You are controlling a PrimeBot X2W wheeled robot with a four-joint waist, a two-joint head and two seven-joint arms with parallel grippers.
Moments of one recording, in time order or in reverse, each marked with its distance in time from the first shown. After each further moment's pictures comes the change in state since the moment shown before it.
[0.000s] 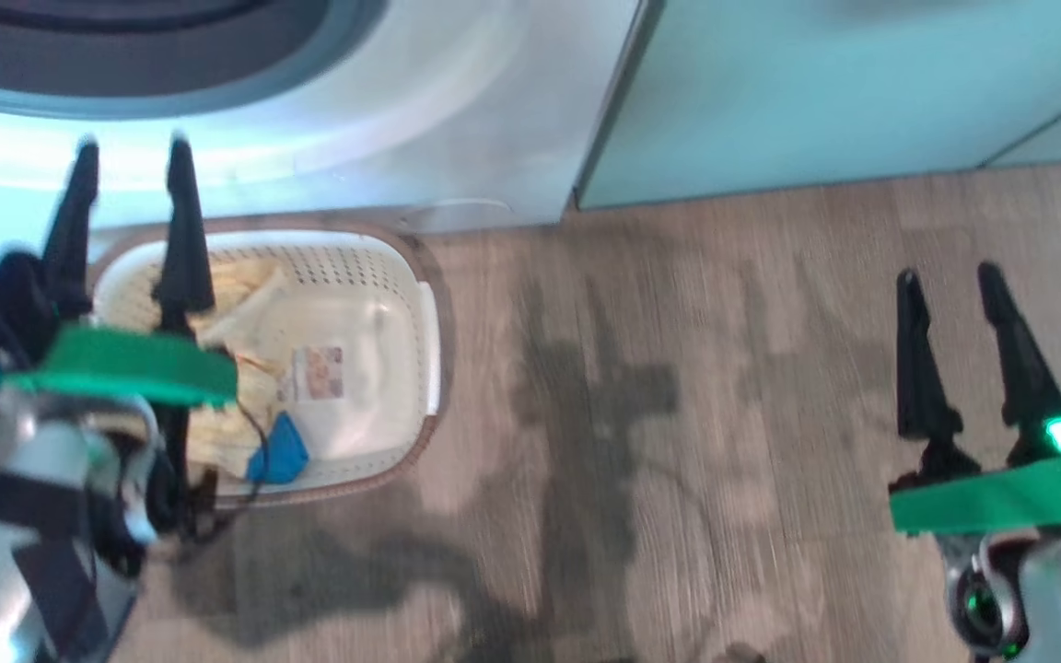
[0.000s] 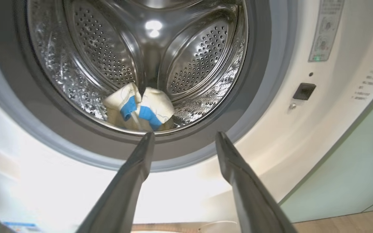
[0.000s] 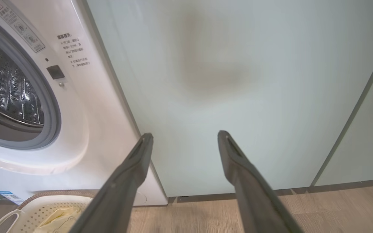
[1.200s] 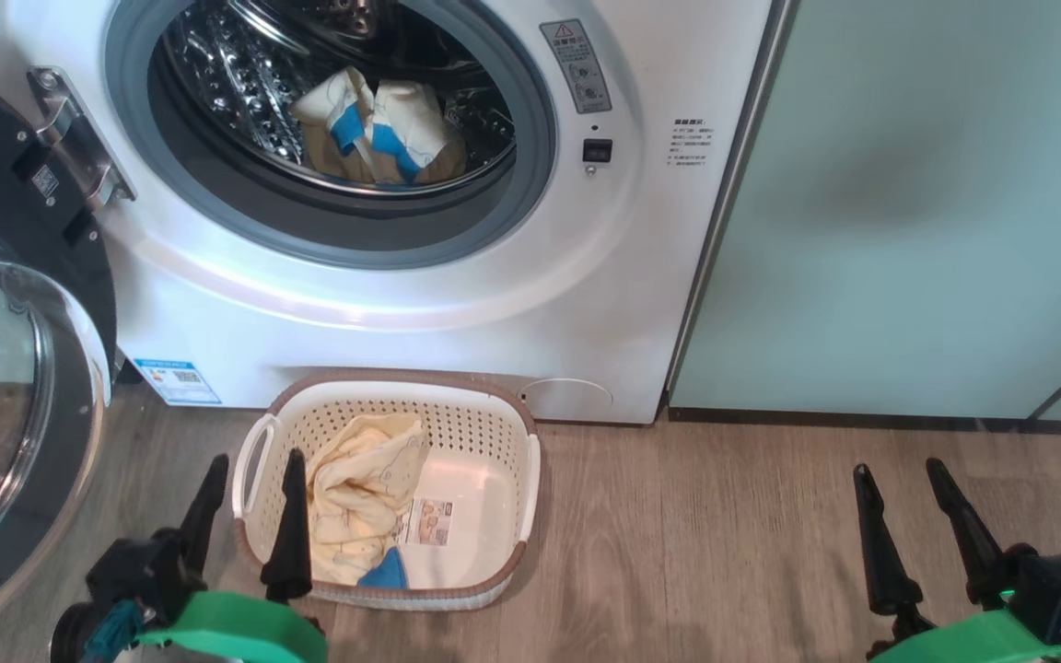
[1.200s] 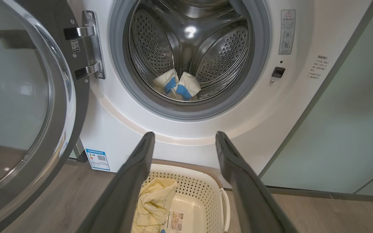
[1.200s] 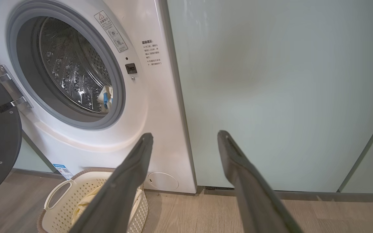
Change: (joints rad) left arm 0.474 -0.132 -0.071 -0.055 0.050 0.054 -0.034; right arm 0.261 -0.018 0.021 0.078 -0.064 0.000 0.000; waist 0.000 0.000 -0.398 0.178
